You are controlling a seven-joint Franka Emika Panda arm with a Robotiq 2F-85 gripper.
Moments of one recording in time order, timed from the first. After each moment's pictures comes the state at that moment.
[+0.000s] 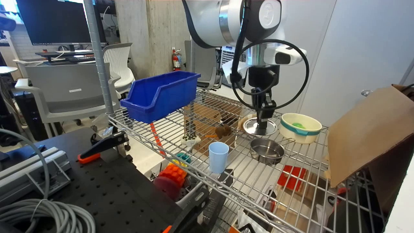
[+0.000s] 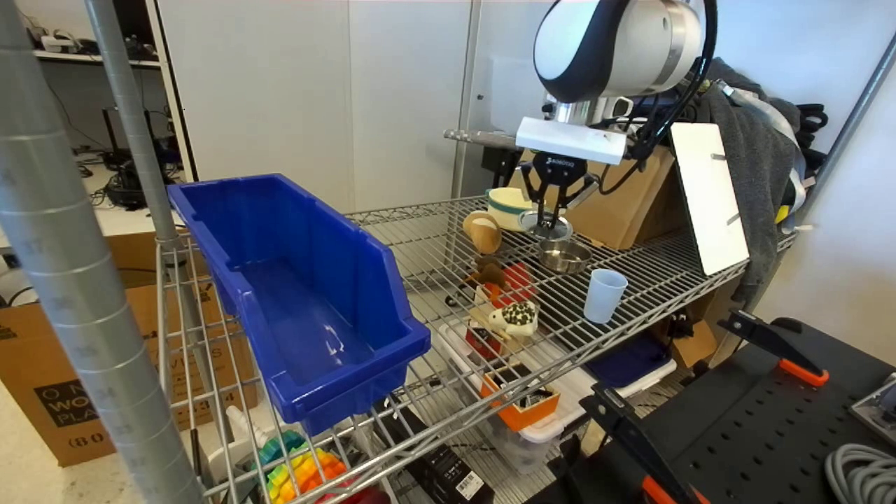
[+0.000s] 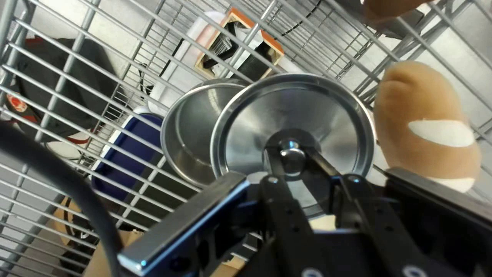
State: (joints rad) arm 0.15 0.69 -0.25 -1.88 0.05 2.69 0.76
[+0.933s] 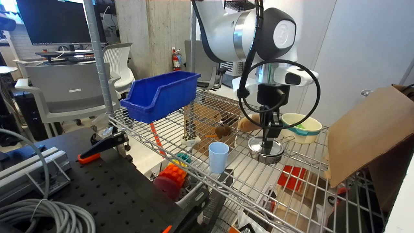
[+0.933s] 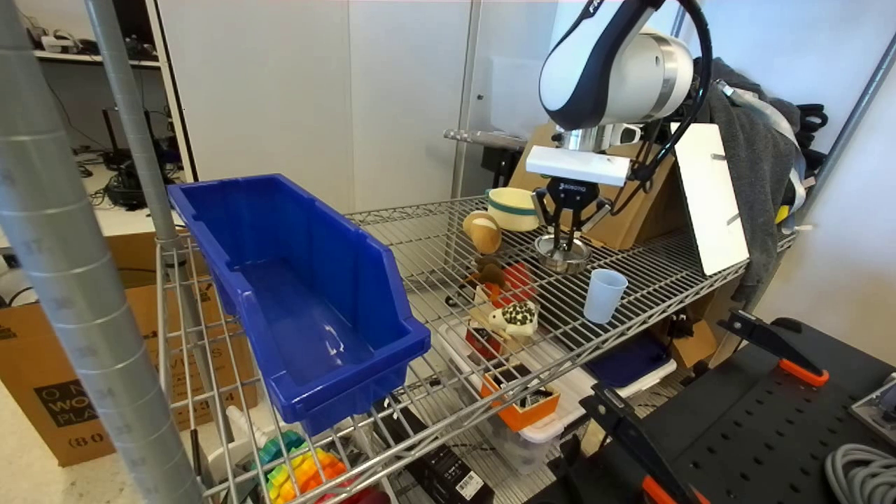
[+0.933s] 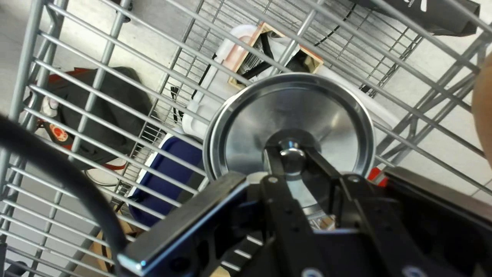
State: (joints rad) arm 0.09 0.79 -0.25 -1.79 0.07 2.59 0.80
